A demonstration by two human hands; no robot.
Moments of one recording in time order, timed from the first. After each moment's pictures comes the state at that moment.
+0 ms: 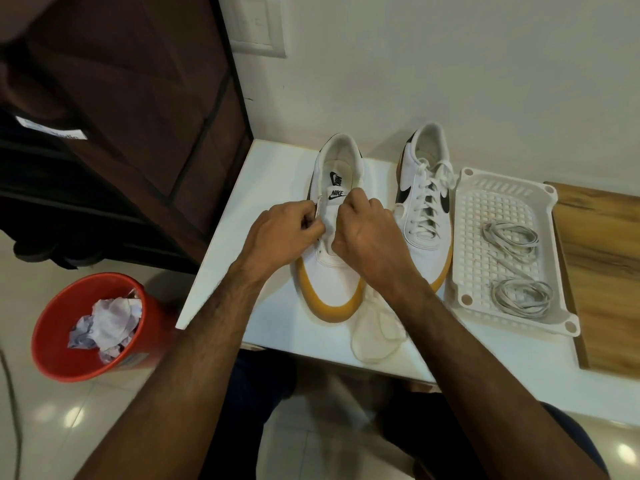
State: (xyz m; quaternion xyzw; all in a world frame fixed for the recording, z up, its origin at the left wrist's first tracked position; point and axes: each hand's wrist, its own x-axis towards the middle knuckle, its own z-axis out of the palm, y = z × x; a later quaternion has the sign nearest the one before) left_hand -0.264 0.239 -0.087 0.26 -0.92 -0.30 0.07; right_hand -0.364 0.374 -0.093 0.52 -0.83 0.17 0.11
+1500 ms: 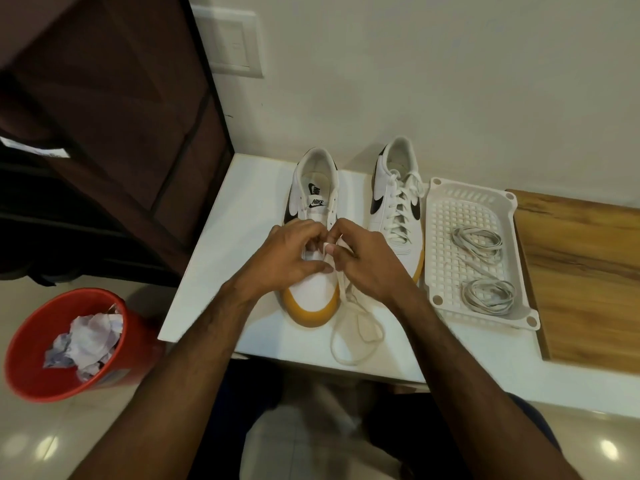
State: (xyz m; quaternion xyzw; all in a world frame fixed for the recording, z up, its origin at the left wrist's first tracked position) left_hand -0.265 0.261 -0.095 0.07 -0.91 -0.39 0.09; right_hand -0.362 0.419 -0.070 0.41 -0.82 0.35 -0.19
